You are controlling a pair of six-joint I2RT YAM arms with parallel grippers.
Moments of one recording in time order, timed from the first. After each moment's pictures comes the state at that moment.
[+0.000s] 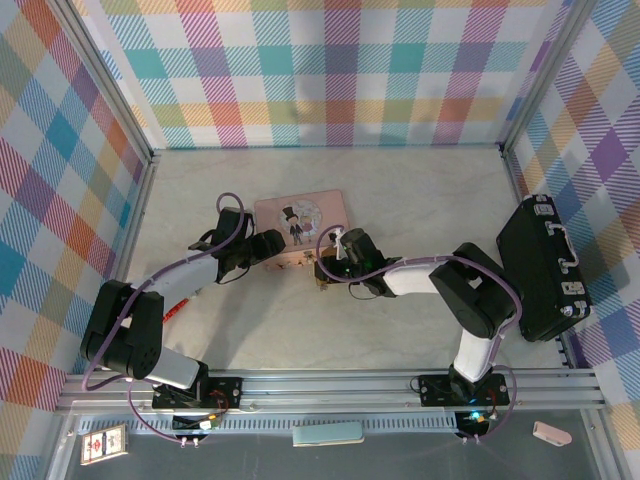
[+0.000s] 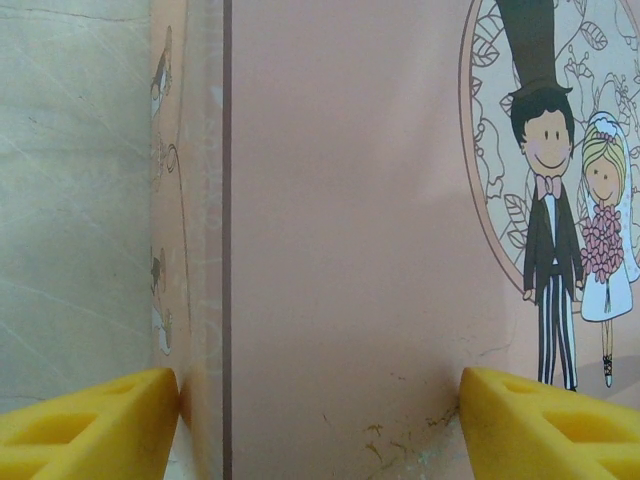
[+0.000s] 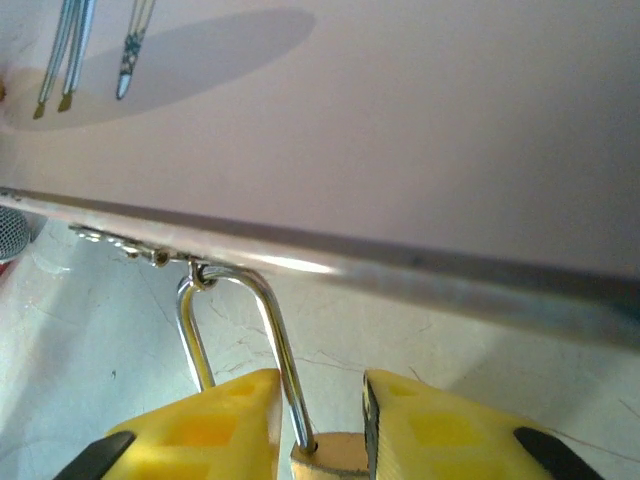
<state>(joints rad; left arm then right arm) -0.32 1.46 0.79 -0.18 0.18 -0.68 0.74 1.79 0.80 0.30 -0.26 0.64</state>
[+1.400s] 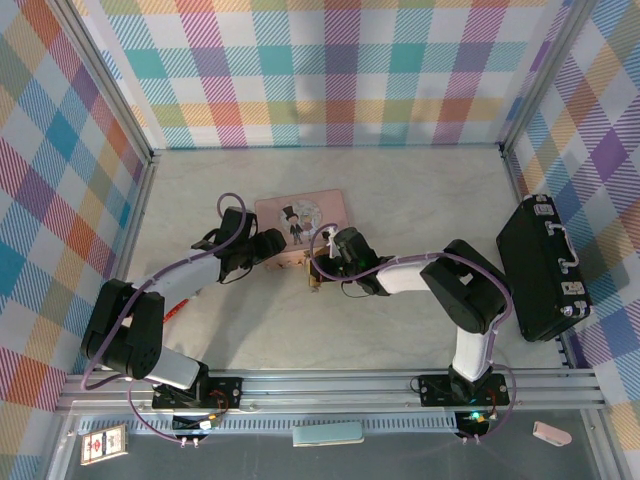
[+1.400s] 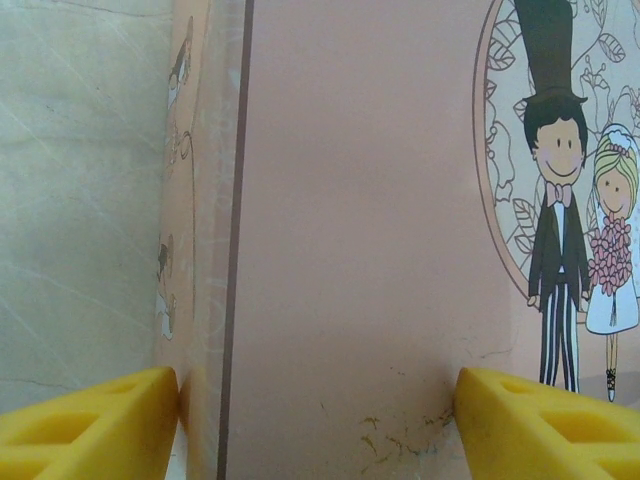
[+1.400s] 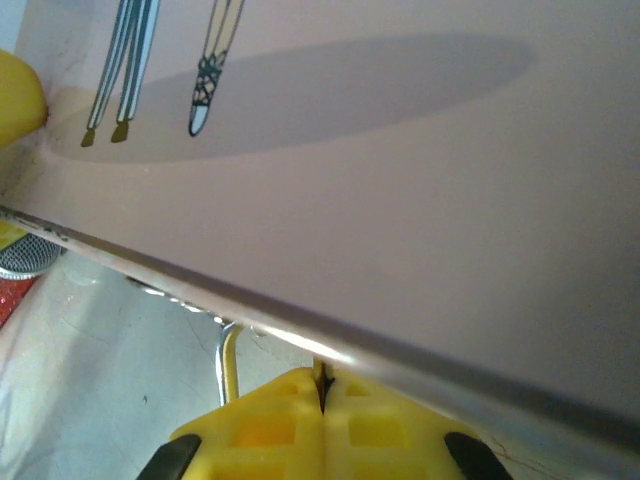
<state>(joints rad) -0.36 1.46 0.80 -0.20 0.11 -0.76 0.76 1.85 0.85 0.36 -0.26 0.70</state>
